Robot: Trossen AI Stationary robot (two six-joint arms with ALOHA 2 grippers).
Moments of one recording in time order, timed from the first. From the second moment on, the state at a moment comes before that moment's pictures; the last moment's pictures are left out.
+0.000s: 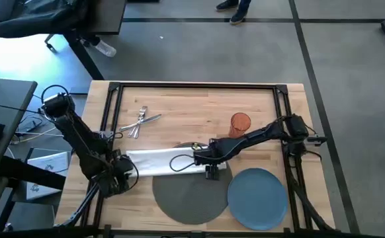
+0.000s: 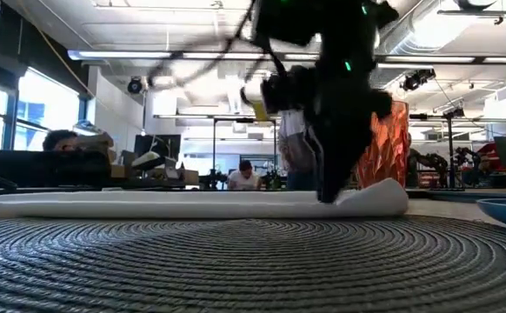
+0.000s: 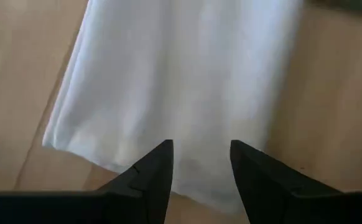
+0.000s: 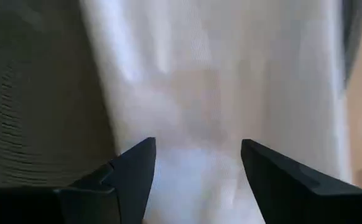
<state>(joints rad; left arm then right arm) -1.03 1.26 0.59 -0.85 -0.43 -1.35 0.20 1.98 1.43 -0.80 0.07 0.28</state>
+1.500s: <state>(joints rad) -0.65 1.26 0.46 -0.26 -0.66 -0.76 0.28 1.73 0.74 -0.15 0.34 1.17</state>
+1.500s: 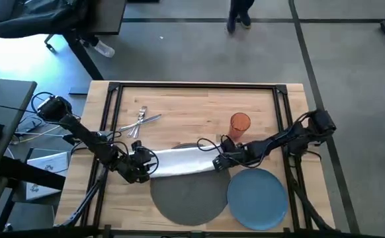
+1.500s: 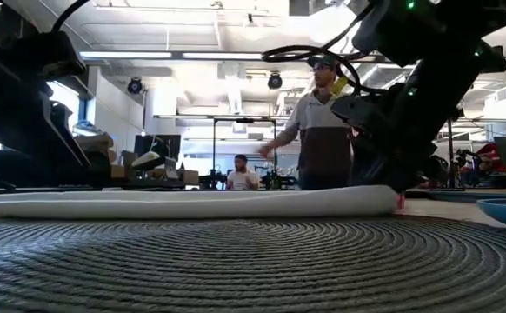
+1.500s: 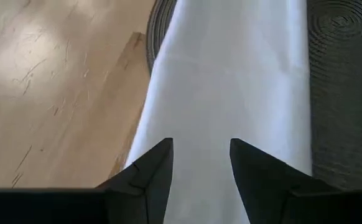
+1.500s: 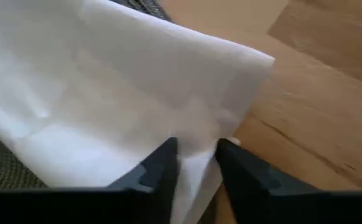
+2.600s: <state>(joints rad) -0.45 1.68 0.46 0.42 -0.54 -0.44 0.29 1.48 0.73 -0.25 0.41 1.10</state>
